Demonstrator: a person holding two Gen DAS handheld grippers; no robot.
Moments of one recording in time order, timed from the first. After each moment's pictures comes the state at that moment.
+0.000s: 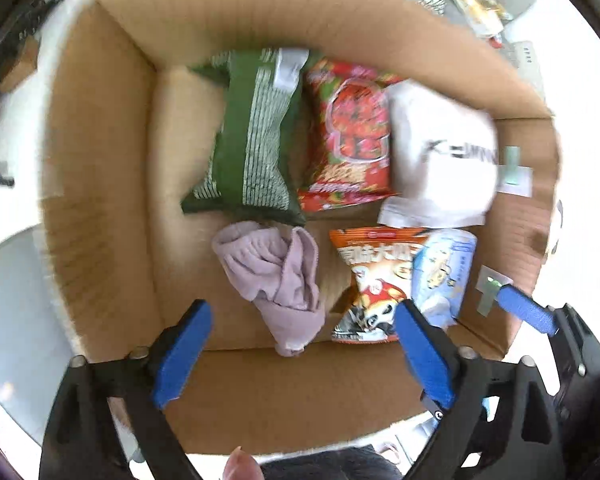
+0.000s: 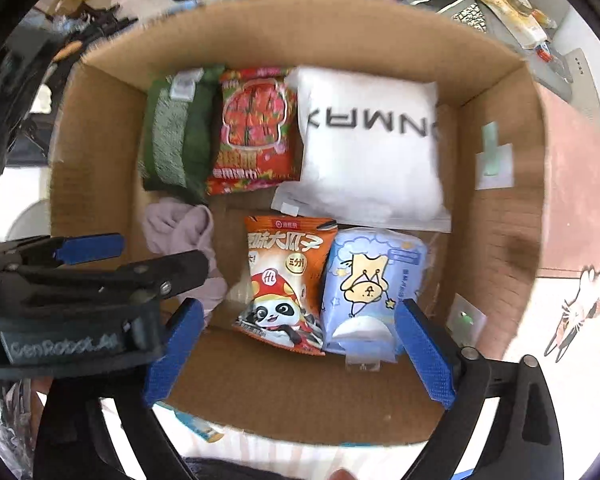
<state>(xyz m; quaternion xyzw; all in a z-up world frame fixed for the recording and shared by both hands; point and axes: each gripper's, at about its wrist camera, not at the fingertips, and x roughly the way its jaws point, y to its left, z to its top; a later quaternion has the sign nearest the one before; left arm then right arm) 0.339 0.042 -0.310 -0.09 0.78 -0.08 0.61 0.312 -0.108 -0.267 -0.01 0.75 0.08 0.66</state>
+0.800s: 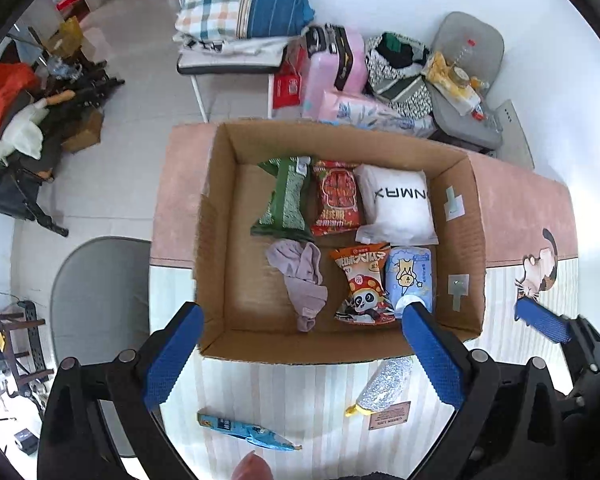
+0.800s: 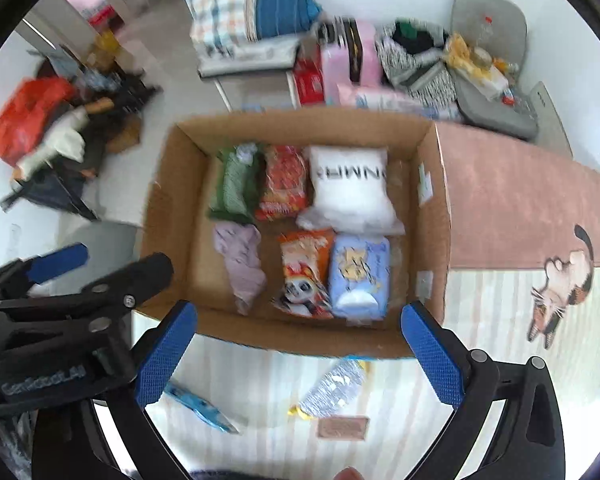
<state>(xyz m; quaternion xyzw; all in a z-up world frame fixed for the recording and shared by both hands) 0.267 0.049 -0.161 -0.05 0.64 -0.01 0.77 0.242 -0.116 -0.145 0.02 0.62 0.09 0.78</state>
